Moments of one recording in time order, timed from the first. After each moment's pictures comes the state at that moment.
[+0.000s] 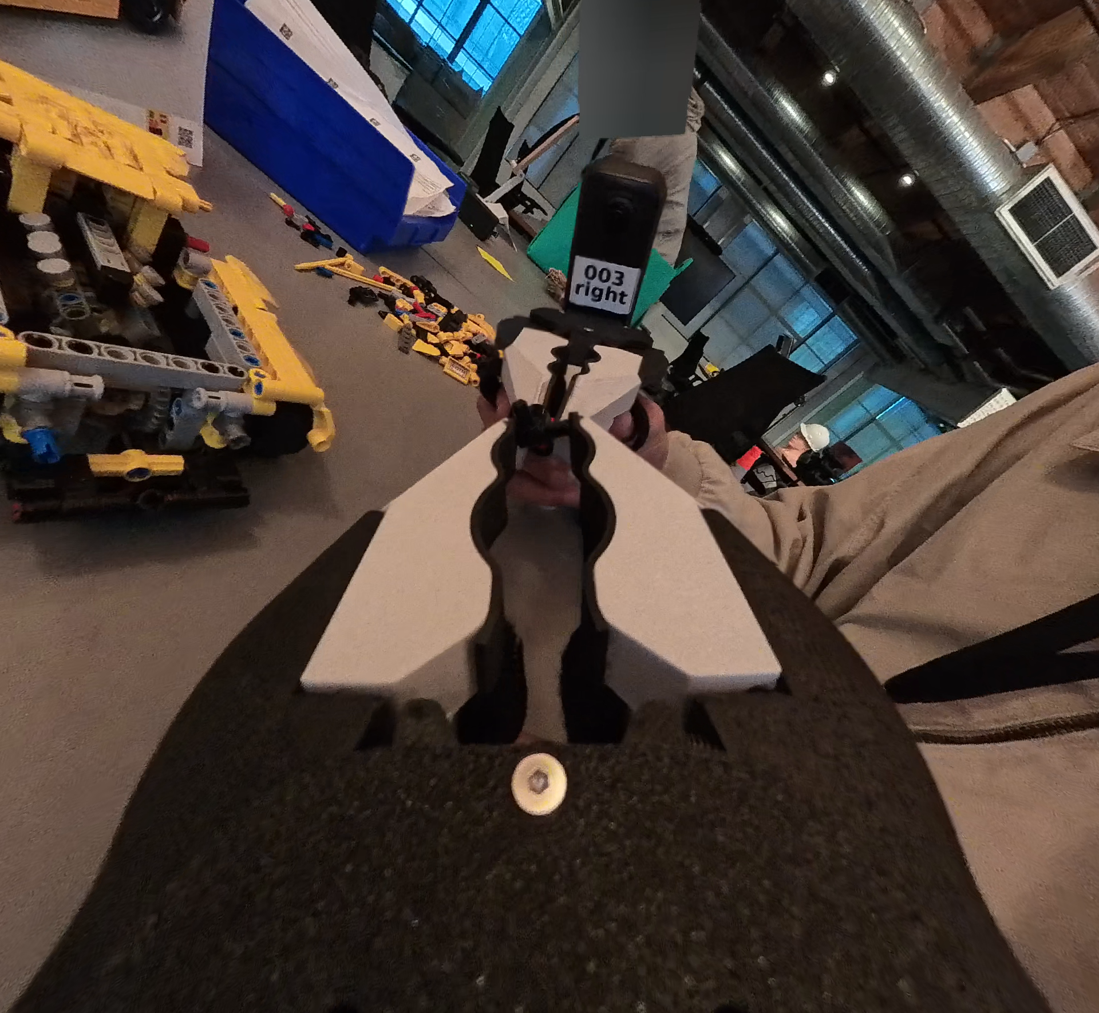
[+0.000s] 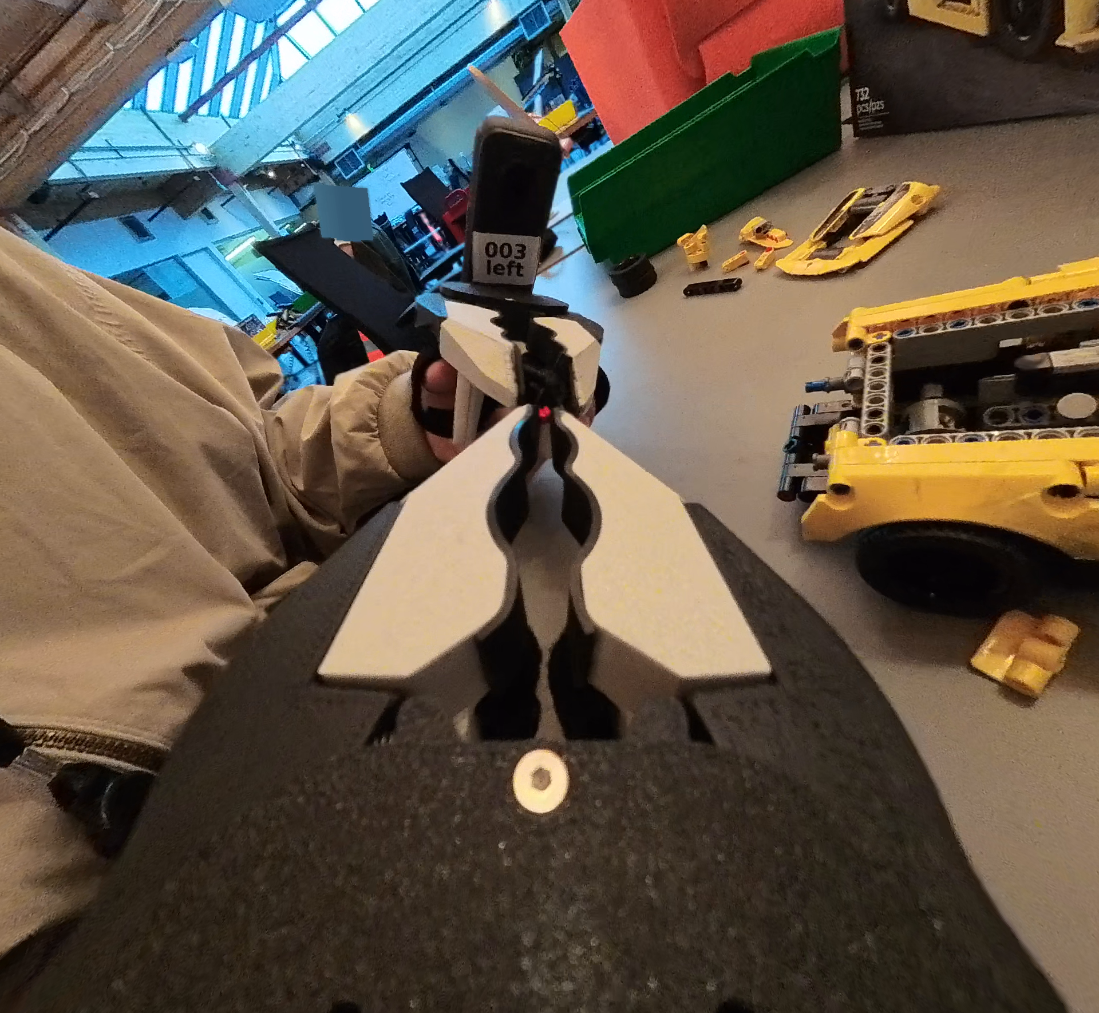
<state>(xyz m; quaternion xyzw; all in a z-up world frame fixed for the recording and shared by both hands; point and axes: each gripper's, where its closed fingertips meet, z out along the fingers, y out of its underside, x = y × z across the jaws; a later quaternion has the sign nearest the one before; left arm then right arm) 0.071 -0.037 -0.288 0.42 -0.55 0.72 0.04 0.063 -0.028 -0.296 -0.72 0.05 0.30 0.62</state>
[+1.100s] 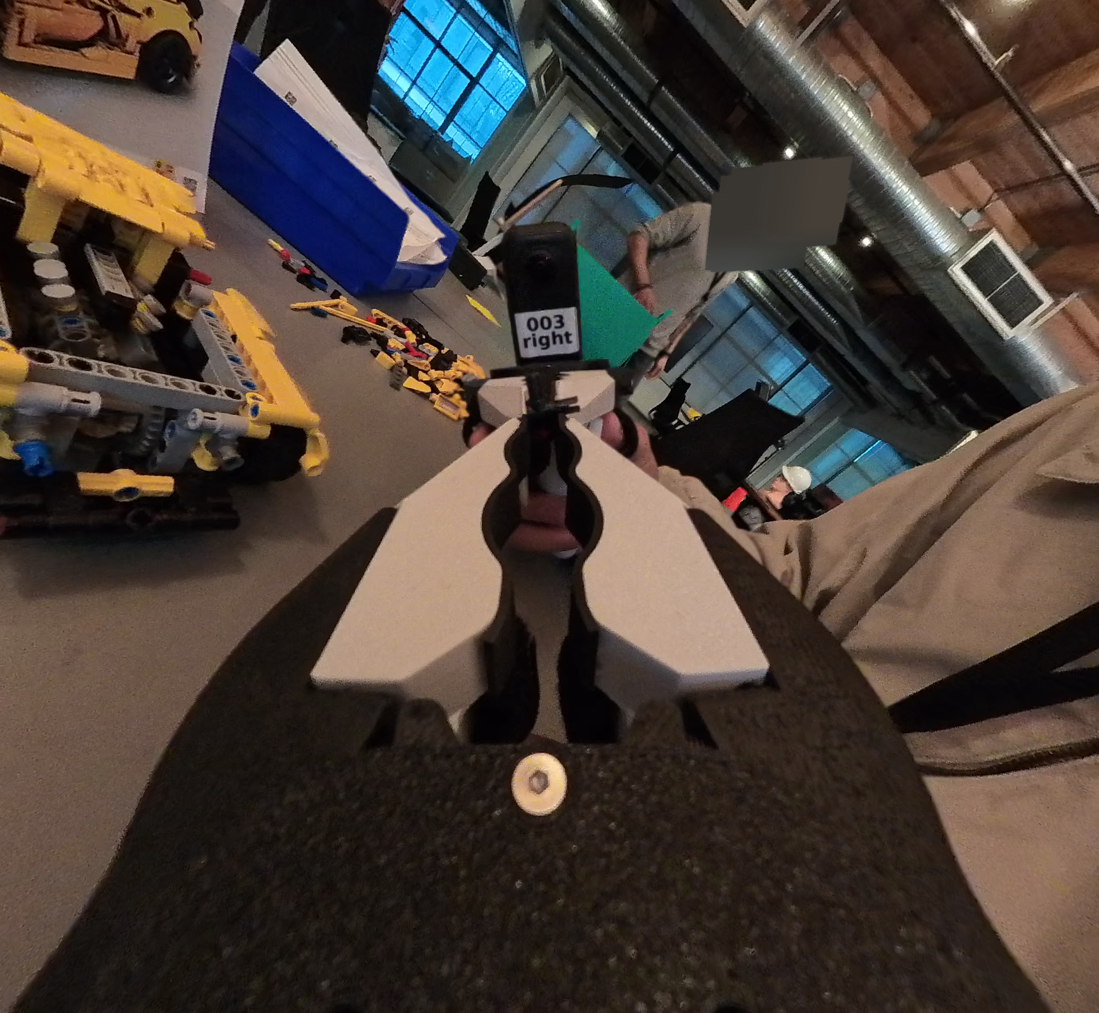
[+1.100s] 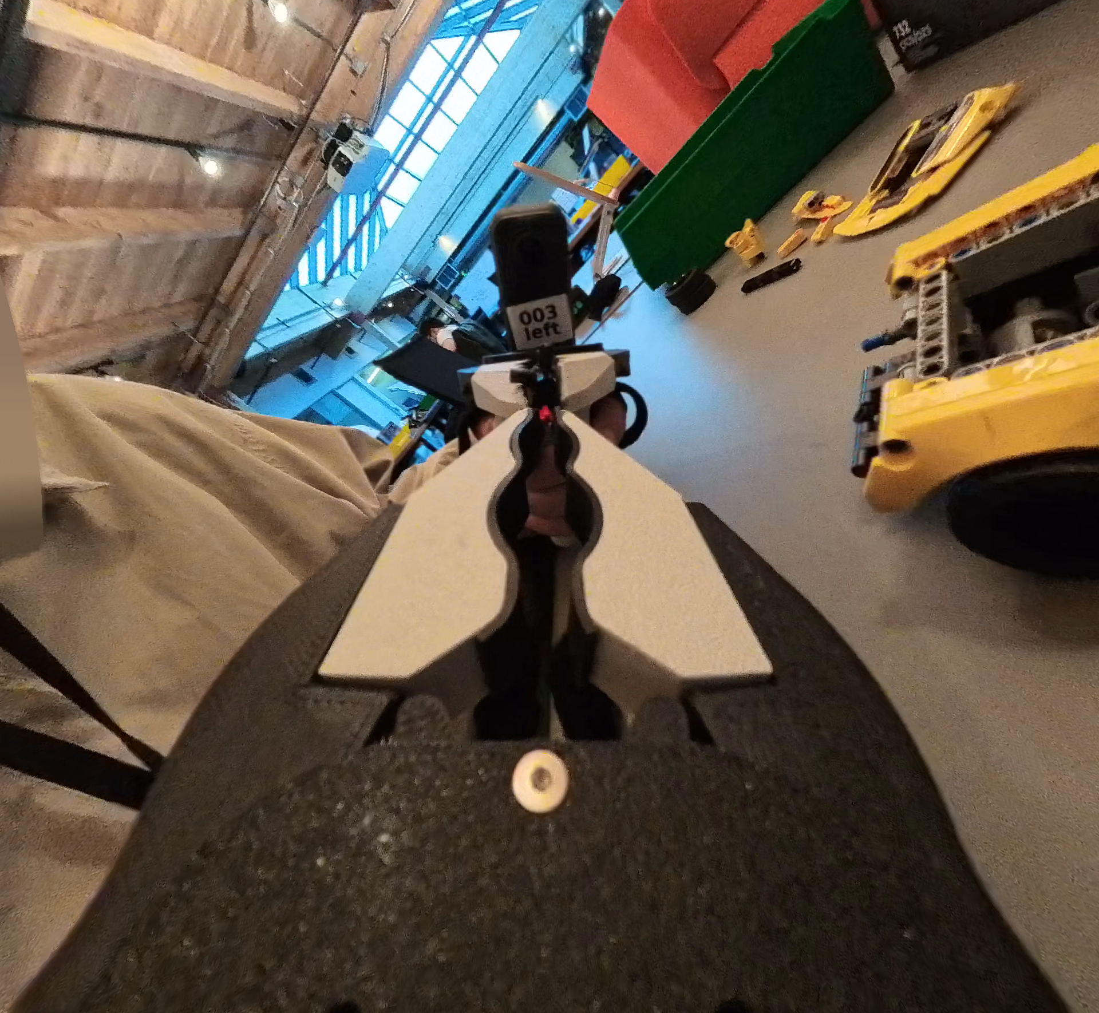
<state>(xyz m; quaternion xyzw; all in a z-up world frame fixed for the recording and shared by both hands) 0.074 -0.034 -0.281 0.42 -0.51 0.75 0.03 0.068 -0.026 -0.287 -0.66 0.14 0.43 0.61</state>
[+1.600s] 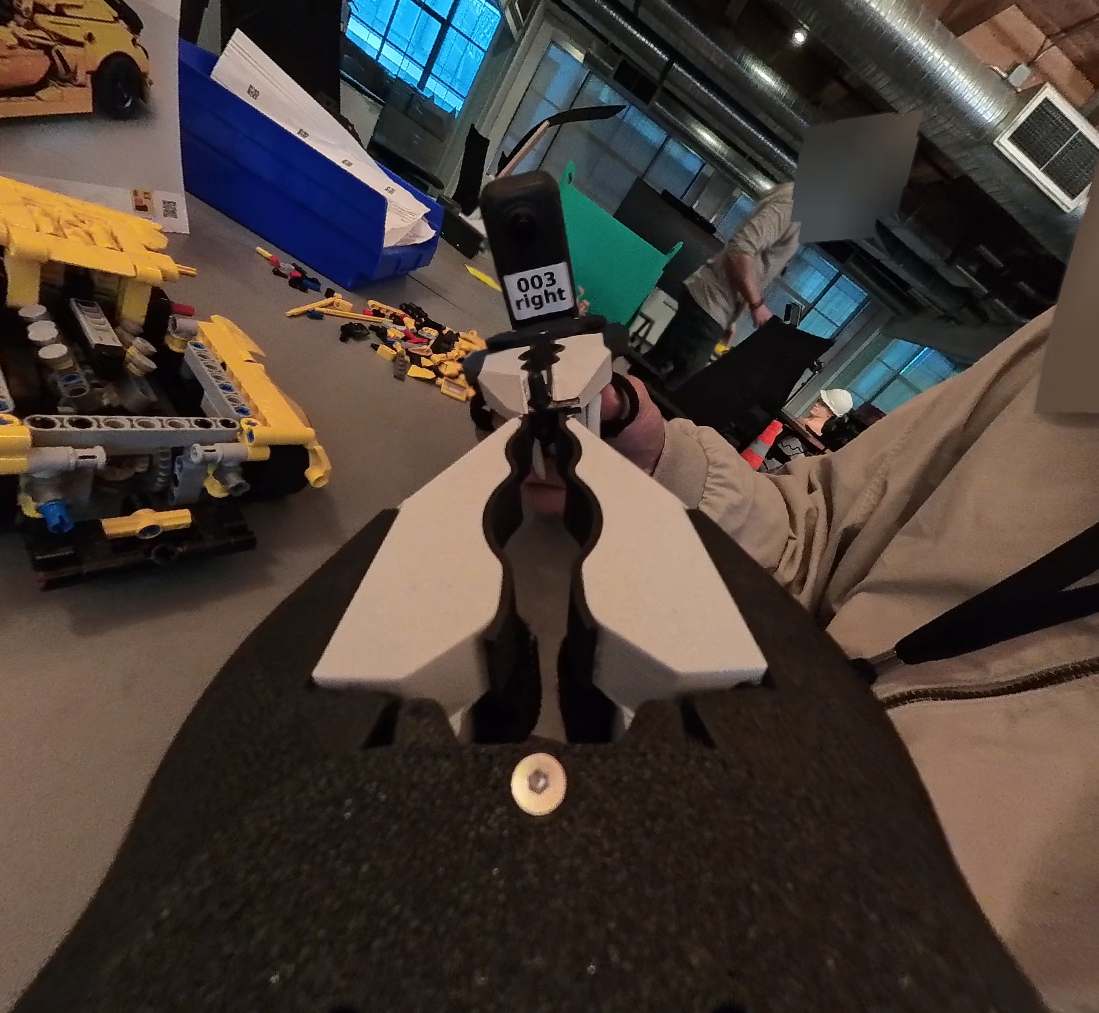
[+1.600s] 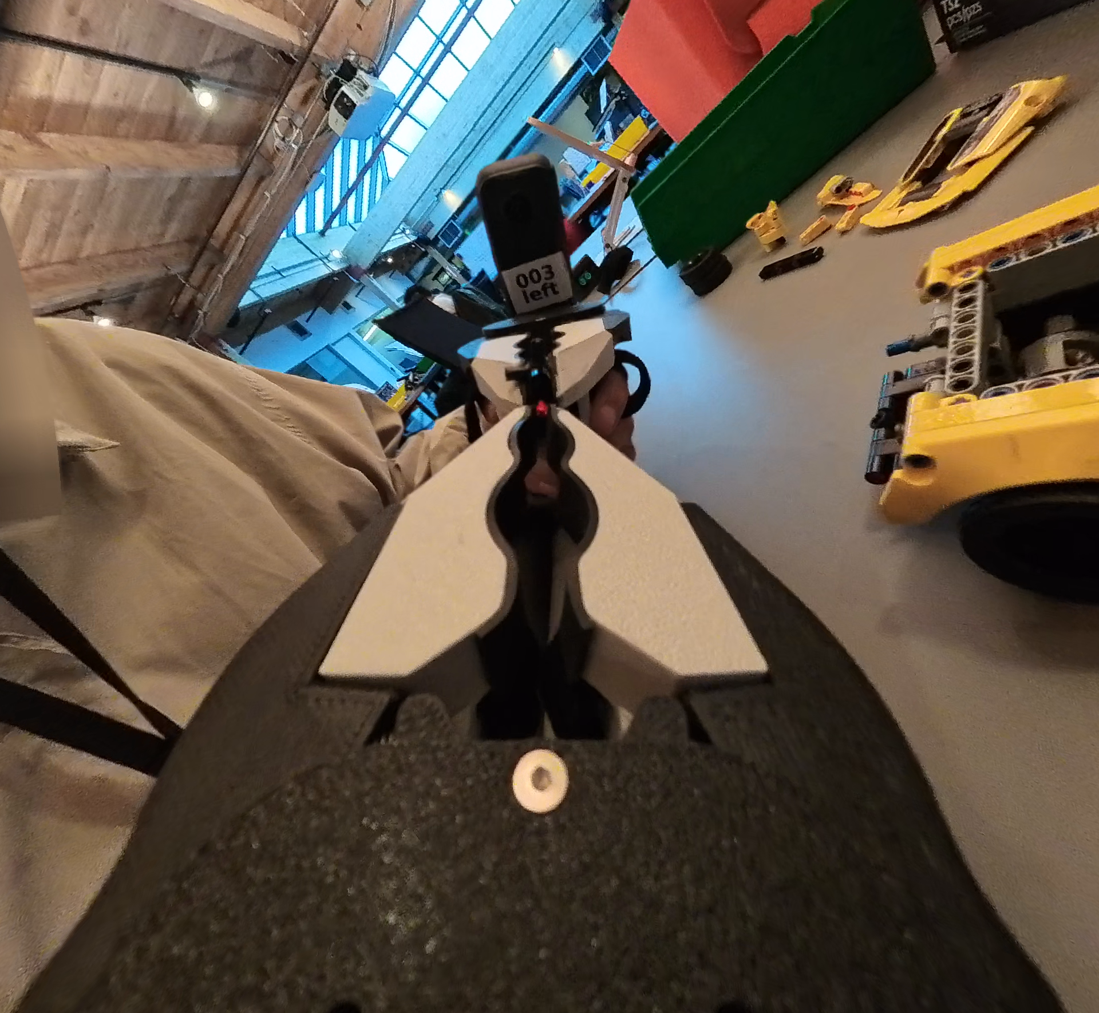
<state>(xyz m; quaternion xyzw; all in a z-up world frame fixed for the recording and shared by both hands) 0.065 -0.037 -0.279 0.37 -0.57 0.73 0.00 0.060 -0.030 -0.284 -0.67 0.10 0.42 0.60</state>
